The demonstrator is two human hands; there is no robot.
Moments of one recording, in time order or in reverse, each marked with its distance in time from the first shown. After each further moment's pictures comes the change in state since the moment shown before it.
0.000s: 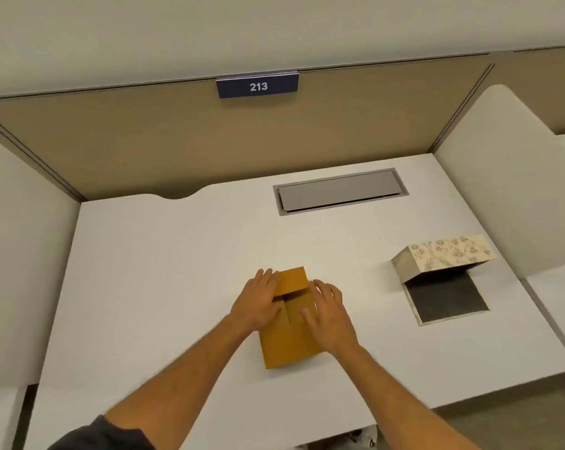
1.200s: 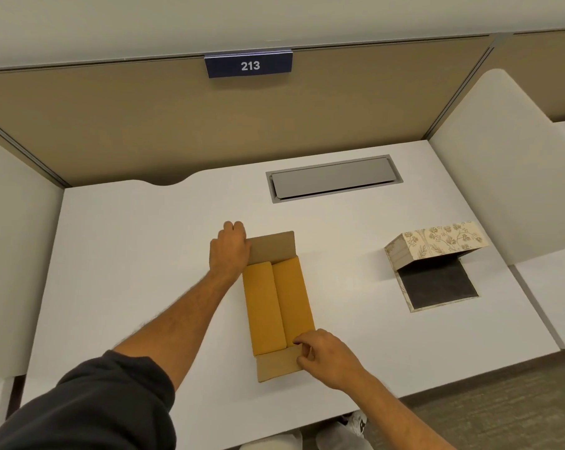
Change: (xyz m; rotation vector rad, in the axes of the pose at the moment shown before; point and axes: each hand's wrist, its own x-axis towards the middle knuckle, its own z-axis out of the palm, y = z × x) left_hand 0.047 -0.021 -0.060 -0.002 0.457 -0.237; right_hand -0.069 0.010 0.006 0.071 -0.363 -0.060
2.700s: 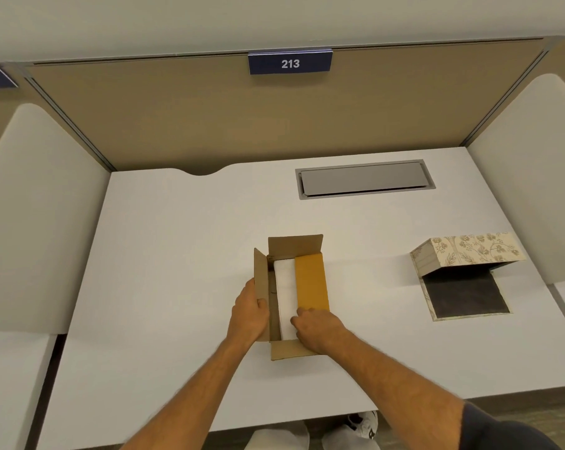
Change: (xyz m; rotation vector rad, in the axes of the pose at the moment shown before) left_hand -0.155 -0.019 0.025 -0.571 -0.134 -0.323; right_hand 0.068 -0.033 0.012 -0.718 -0.309 -0.152
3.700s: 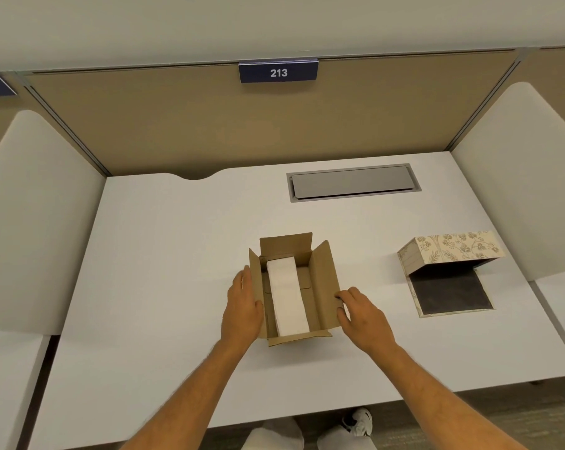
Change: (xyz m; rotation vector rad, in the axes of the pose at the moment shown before) left_hand -0.028 0.021 -0.006 0.247 0.048 0.177; right_hand -0.082 0.076 0.026 0.398 0.637 0.285
